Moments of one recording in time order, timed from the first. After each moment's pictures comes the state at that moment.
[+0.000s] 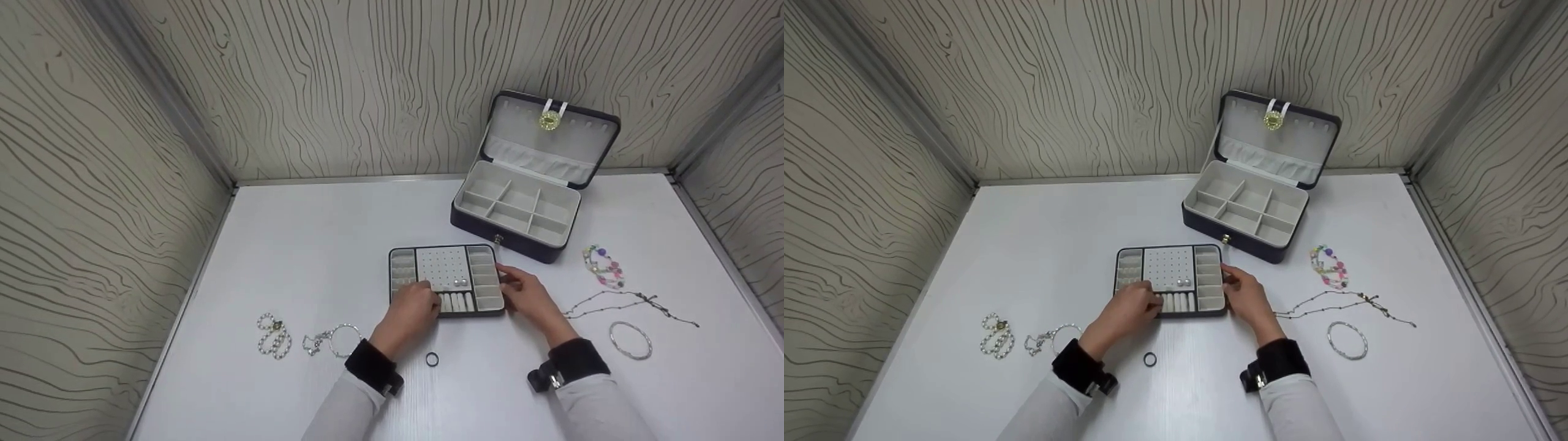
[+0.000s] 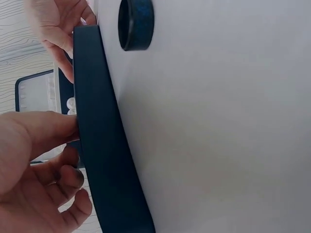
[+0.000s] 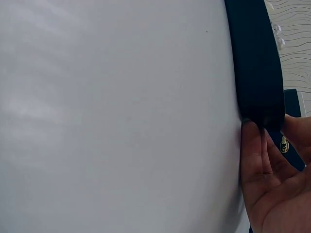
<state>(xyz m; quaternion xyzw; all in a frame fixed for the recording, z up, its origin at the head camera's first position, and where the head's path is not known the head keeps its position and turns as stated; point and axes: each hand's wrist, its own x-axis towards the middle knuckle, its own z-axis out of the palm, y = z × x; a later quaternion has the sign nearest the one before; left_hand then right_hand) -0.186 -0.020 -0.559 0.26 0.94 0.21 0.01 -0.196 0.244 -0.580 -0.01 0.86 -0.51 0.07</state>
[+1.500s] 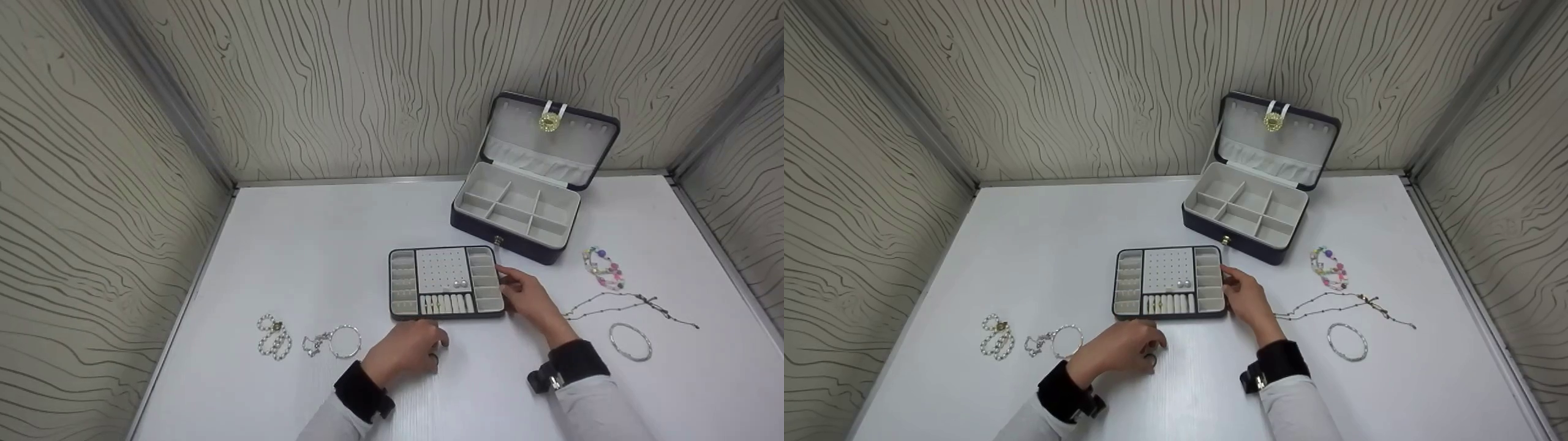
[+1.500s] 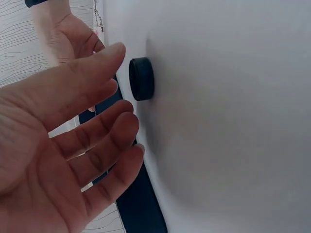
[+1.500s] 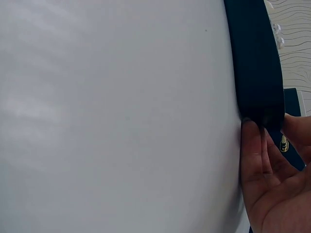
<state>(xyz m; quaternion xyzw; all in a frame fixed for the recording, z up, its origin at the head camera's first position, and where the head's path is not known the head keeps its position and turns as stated) -0.140 -0.033 -0.551 0.36 0.91 0.17 0.15 -0.197 0.244 -0.580 -0.02 0.88 -0.48 0.07</state>
